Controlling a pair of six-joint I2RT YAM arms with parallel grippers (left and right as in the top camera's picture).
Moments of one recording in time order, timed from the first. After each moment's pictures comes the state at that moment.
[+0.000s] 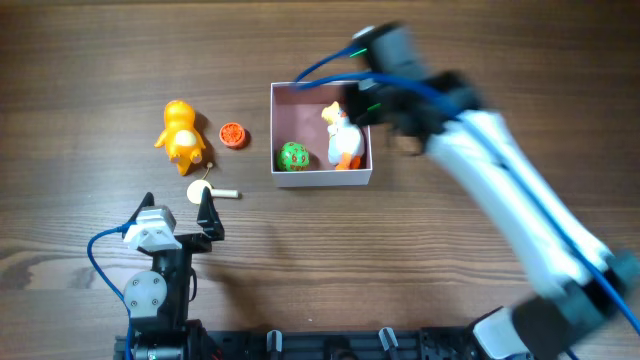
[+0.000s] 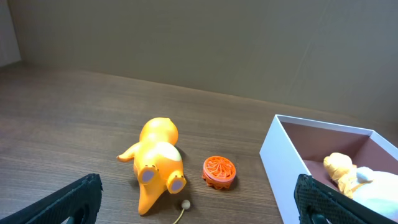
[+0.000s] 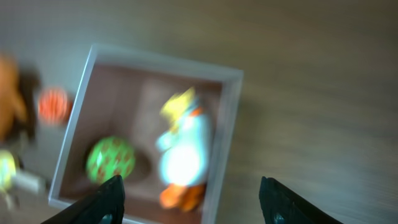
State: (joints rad) left arm 0.05 0.01 0.01 -0.07 0.02 -0.17; right arm 0.47 1.64 1.66 -0.95 0.14 0.28
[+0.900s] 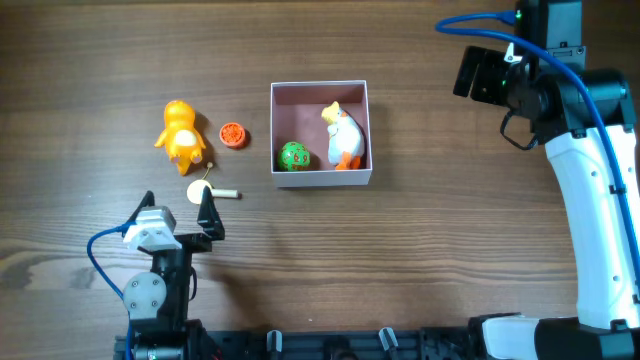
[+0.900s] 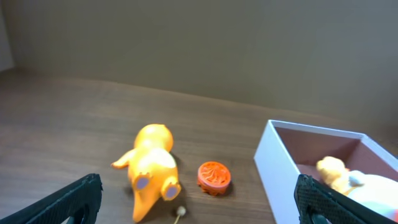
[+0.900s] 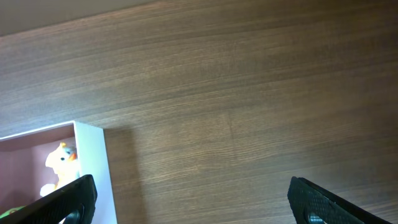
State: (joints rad) left arm 0.05 0.01 0.01 -0.05 0.04 -0.17; right arm 0.11 1.52 1.68 -1.08 0.19 0.27
